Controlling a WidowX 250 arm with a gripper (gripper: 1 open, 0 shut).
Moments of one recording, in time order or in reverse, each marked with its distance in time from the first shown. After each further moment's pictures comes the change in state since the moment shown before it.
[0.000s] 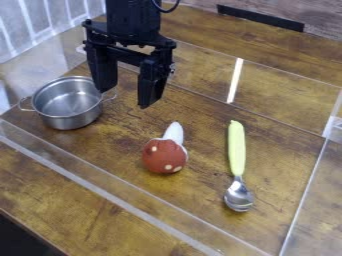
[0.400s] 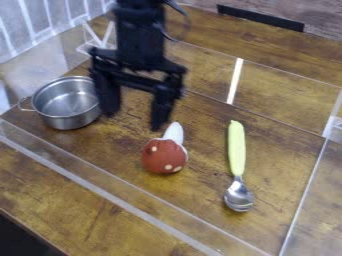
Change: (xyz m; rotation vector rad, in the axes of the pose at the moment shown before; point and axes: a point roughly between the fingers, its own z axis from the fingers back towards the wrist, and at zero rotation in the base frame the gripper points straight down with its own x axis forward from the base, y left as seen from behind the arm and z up) arm -0.006 -0.031 -0.027 -0.009 0.074 0.141
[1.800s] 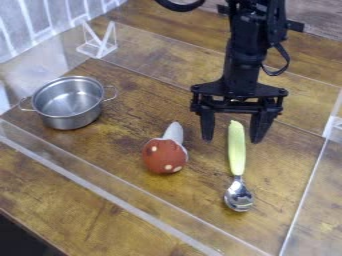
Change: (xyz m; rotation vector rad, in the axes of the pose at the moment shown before) arm 0.083 -0.067 -0.035 -0.003 -0.154 0.396
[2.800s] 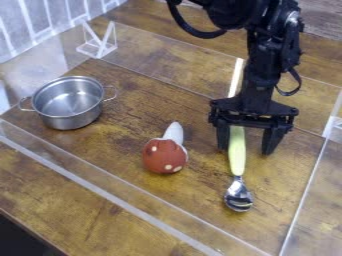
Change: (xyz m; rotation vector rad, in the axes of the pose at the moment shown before) arm 0.017 -0.021 -0.031 -0.005 -0.034 -0.099
